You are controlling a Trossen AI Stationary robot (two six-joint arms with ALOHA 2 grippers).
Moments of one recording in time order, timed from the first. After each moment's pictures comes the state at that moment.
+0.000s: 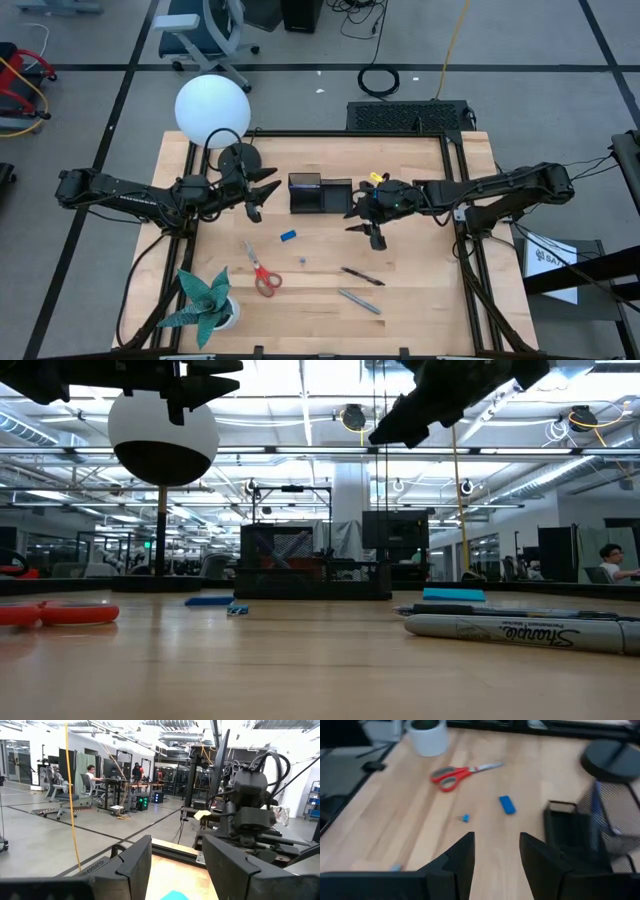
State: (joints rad) left arm -0.04 0.91 0.43 0.68 -0.37 -0.06; right arm 0.04 1.31 0.85 -0.11 -0.10 -0.04
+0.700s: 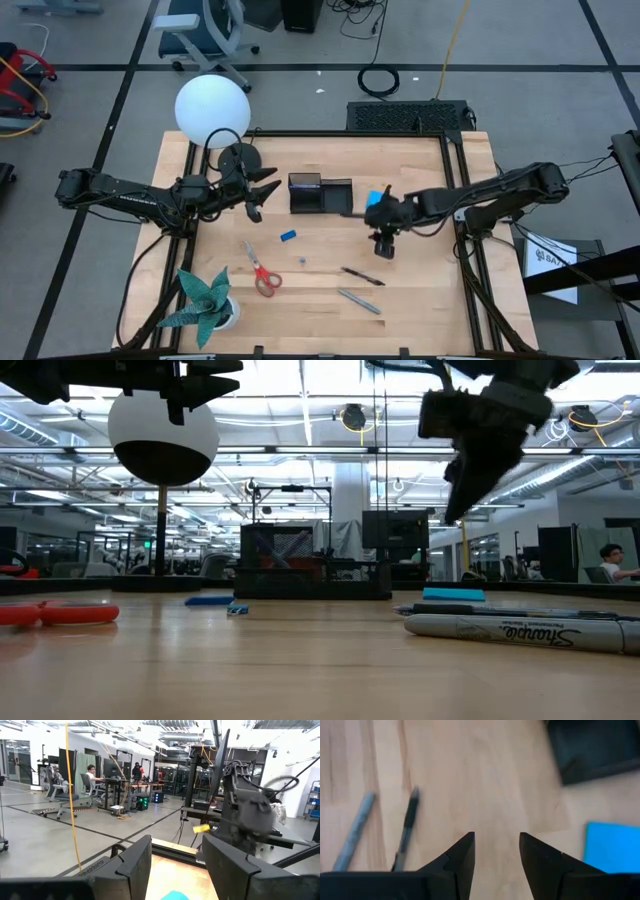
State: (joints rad) left arm -0.04 0.91 0.43 0.68 -0.38 -0.06; right arm 0.12 1.36 0.85 -0.54 0.03 0.33
